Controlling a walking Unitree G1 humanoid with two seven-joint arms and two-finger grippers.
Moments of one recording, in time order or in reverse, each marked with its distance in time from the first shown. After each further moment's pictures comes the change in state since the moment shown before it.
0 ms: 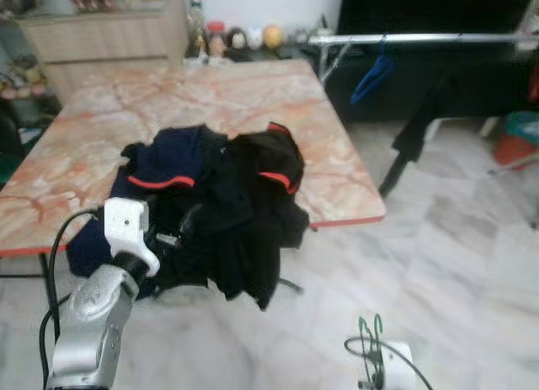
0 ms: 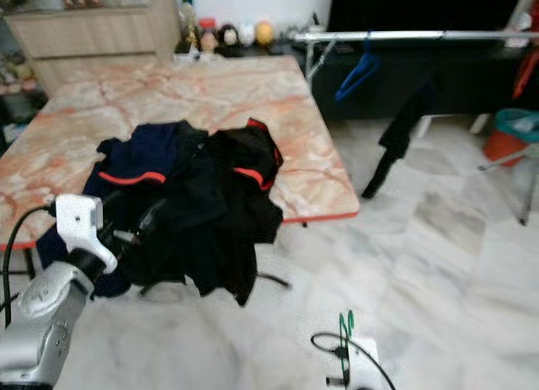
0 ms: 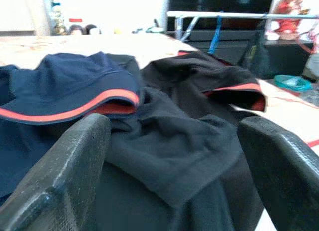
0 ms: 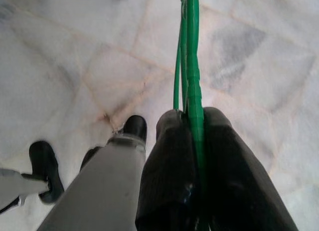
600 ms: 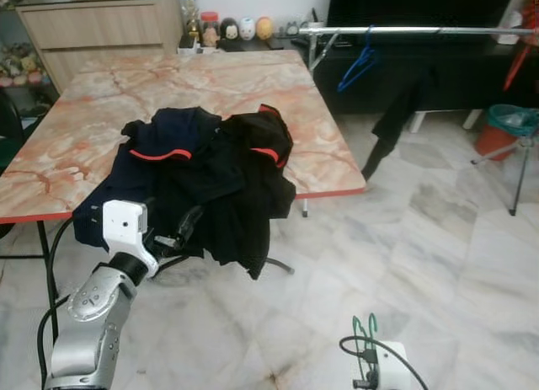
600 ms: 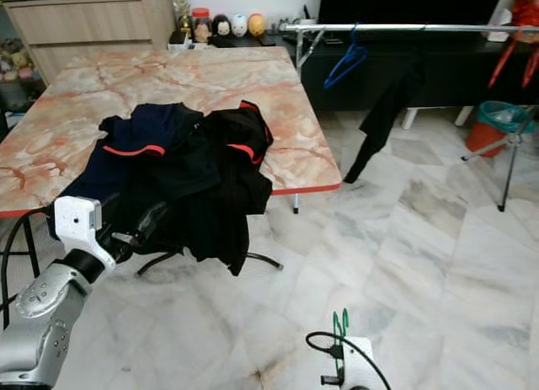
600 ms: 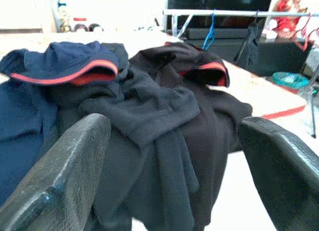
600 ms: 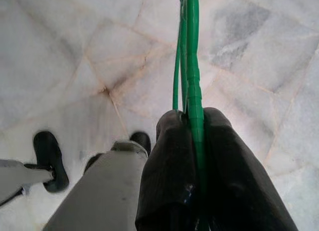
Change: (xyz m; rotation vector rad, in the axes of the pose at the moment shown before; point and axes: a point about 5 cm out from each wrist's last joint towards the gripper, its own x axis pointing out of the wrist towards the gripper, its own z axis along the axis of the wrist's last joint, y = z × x) left arm 0.000 -0.003 -0.002 -0.010 -0.001 -0.008; right arm 0.001 -0.002 0.006 -0.003 -0.016 -0.005
